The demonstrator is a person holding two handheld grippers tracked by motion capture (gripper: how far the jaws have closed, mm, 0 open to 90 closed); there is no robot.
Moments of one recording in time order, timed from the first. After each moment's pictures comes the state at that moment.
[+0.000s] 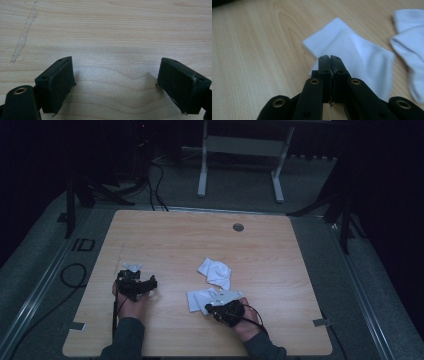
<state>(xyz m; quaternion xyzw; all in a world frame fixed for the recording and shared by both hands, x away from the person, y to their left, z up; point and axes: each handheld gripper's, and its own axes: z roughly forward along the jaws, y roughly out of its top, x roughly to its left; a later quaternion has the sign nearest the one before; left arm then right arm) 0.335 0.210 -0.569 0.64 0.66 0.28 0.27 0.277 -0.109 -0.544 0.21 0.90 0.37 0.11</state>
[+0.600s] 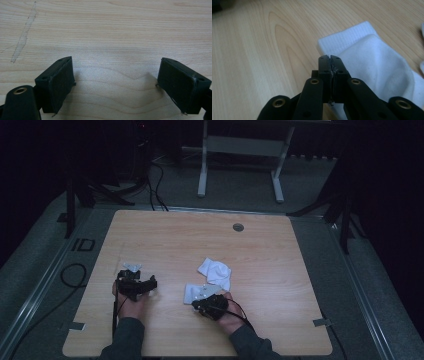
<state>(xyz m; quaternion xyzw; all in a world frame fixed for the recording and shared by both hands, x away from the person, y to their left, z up) 0.335 0.210 -0.569 0.64 0.66 0.28 0.27 0.299 -0.065 -0.556 0.21 0.90 0.36 0.09</state>
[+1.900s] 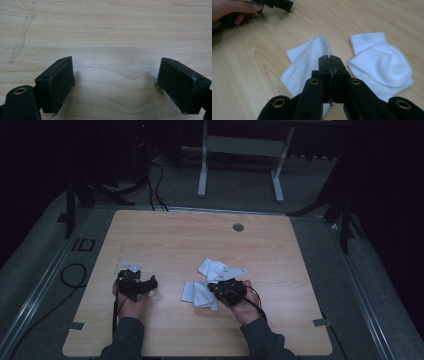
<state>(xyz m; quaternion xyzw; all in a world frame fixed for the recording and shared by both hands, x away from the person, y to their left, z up) 0.335 0.209 -0.569 0.65 0.66 0.27 0.27 0.312 -0.108 -0.496 0.29 0.87 0.38 0.14</state>
